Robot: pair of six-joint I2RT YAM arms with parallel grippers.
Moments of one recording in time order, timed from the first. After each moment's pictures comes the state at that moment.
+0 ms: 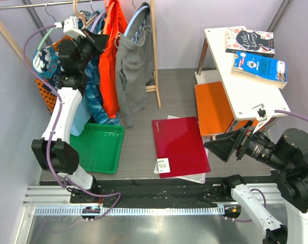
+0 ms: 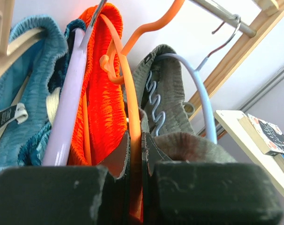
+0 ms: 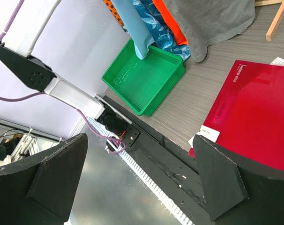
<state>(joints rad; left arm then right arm) -0.07 1.61 1.71 0.11 0.26 -0.54 0.26 0.59 1.39 -1.00 -0.60 0.52</state>
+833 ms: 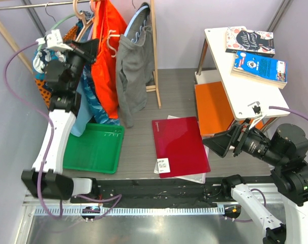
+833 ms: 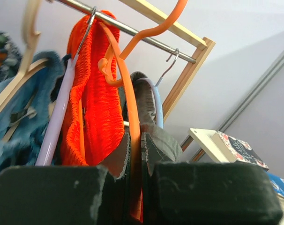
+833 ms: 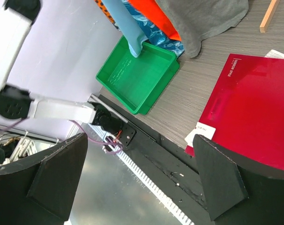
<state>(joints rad) -0.07 1.34 1.44 0.31 0.21 -0.59 0.26 0.61 1.36 -1.00 -0.59 0.52</state>
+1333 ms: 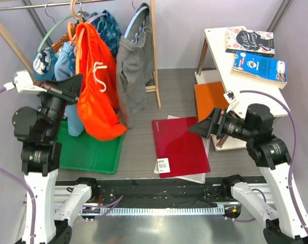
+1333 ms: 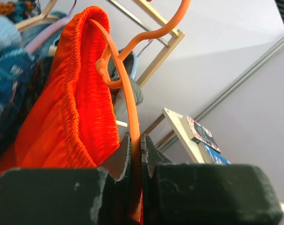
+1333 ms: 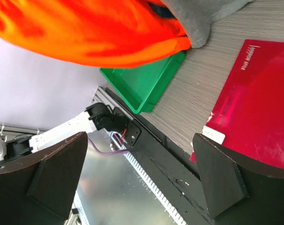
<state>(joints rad) -0.07 0.80 1.33 -0.24 0.11 -0.74 0.26 0.74 1.12 -0.72 -0.68 0.59</state>
